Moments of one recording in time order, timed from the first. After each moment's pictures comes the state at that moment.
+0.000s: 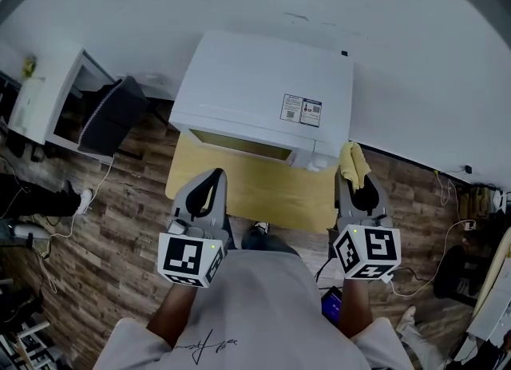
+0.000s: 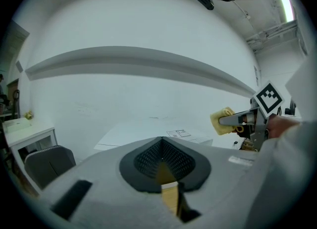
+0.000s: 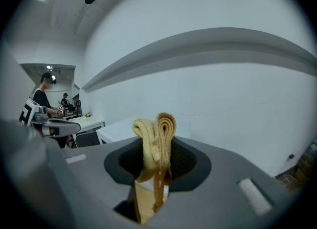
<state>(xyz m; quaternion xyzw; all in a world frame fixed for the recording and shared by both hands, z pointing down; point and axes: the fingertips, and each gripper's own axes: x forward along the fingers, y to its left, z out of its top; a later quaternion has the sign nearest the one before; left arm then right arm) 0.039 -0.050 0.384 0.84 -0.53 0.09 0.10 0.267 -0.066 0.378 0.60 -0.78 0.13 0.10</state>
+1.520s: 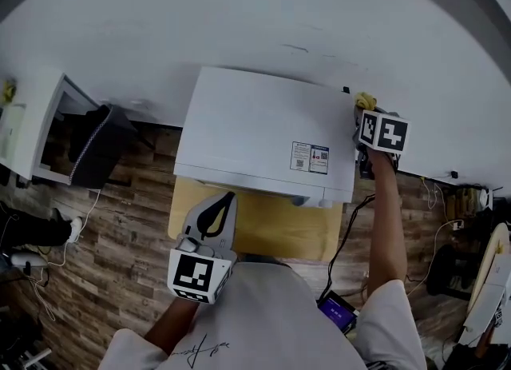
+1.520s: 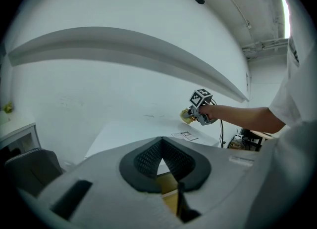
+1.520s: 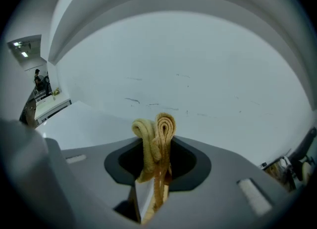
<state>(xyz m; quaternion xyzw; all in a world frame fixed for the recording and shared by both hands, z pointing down) 0.021 -0.129 0.392 0.88 -0.45 0.09 0.13 0.339 -0.335 0.421 0.66 -0.67 0.21 0.27</state>
